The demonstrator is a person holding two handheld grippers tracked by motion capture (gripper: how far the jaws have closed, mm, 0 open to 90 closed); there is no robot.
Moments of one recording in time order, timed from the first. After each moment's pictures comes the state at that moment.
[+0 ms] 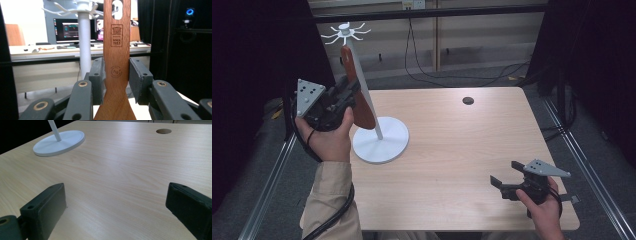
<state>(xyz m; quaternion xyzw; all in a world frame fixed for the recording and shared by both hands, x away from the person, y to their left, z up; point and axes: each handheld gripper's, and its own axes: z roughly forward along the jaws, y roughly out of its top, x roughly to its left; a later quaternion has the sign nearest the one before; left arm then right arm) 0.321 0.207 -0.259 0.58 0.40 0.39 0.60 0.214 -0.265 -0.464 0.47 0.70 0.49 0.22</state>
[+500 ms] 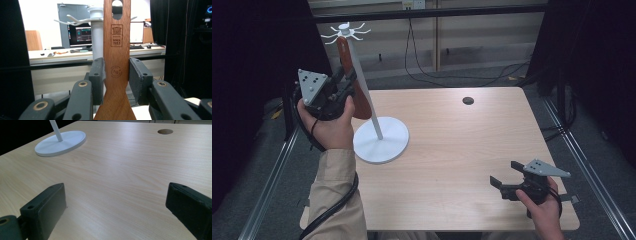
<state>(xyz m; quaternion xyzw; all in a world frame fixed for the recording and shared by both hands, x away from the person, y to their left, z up) 0.339 0.202 -0.253 0.57 0.41 0.43 0.57 0.214 -0.265 -0.464 0.47 0.70 0.49 0.22</state>
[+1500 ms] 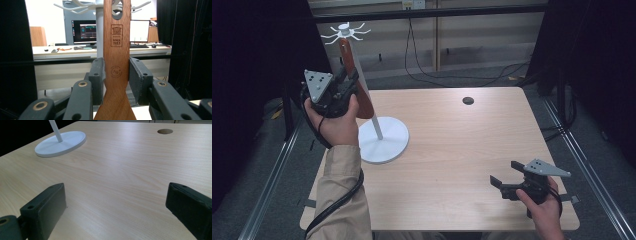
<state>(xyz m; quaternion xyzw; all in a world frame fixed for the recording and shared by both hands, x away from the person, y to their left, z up) 0.353 0.199 -0.265 0.56 0.43 0.43 0.57 0.215 -0.265 -0.464 0.47 0.70 0.49 0.21</state>
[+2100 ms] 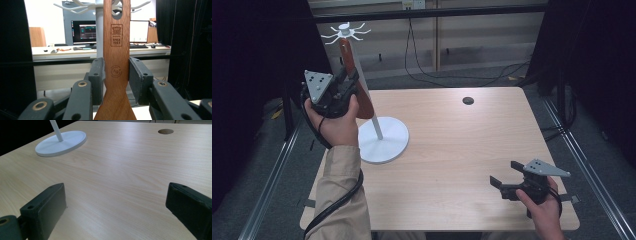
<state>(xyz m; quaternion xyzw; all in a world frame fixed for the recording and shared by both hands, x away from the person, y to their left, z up) 0.354 0.199 -0.266 0.56 0.42 0.43 0.57 0.215 -0.265 -0.463 0.47 0.70 0.49 0.21</state>
